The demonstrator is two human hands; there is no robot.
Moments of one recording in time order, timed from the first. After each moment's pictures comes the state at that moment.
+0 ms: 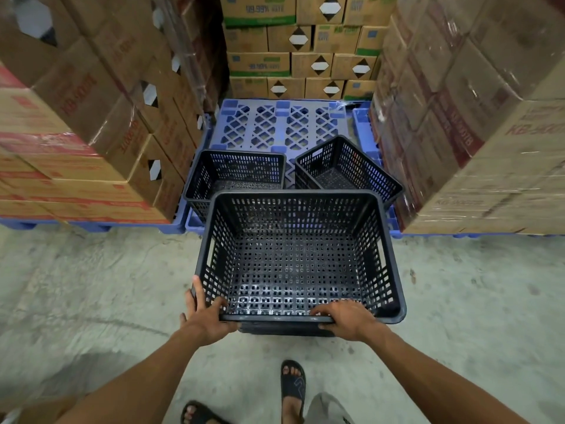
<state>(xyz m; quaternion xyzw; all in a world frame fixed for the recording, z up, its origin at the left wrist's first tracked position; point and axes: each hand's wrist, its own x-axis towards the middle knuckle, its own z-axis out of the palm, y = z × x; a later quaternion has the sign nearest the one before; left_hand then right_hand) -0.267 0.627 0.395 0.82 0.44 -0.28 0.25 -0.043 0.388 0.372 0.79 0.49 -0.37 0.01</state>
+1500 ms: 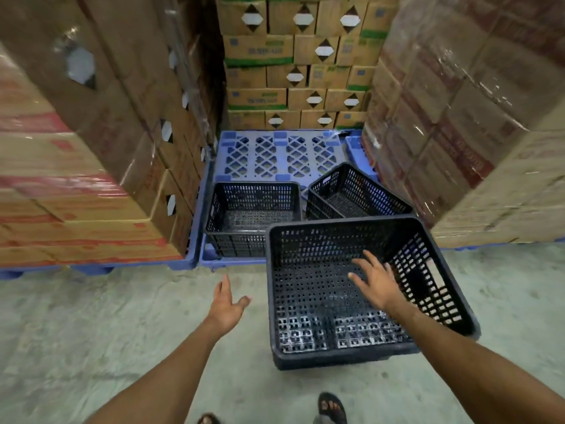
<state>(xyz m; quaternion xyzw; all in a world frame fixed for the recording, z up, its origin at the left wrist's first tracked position) -0.285 0.795 0.422 0.74 0.44 -0.10 0.50 -0.047 0.528 0.417 0.93 0.28 -0.21 -0.12</state>
